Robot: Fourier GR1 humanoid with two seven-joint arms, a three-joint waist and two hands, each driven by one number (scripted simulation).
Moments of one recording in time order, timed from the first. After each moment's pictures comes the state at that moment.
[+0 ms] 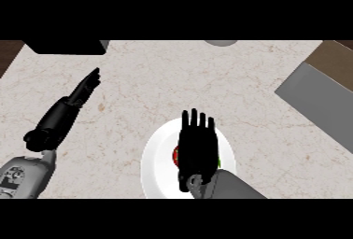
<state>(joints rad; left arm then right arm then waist) -0.24 0.43 -0.18 -1.51 0.06 -0.05 -0.08 -0.50 -0.03 0.76 -1.54 0.81 0.29 1.24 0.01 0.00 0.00</state>
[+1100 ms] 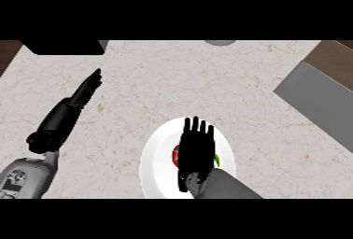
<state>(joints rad) -0.23 0.40 -0.16 -1.54 0.03 -0.06 -0.07 -0.49 -0.03 0.81 -1.39 0.77 0.19 1.24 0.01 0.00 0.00</state>
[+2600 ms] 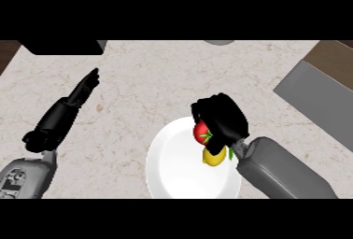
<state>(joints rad) -0.23 0.36 -0.10 -1.53 -0.02 -0.11 -0.07 -0.60 -0.33 0.71 -1.44 0.77 0.04 0.42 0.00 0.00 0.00</state>
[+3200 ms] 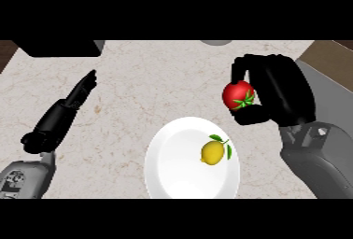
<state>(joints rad) -0.21 0.35 -0.07 -1.52 -0.03 -0.12 -0.08 -0.61 -0.43 0.40 -1.71 0.75 0.05 0.51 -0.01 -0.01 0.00</state>
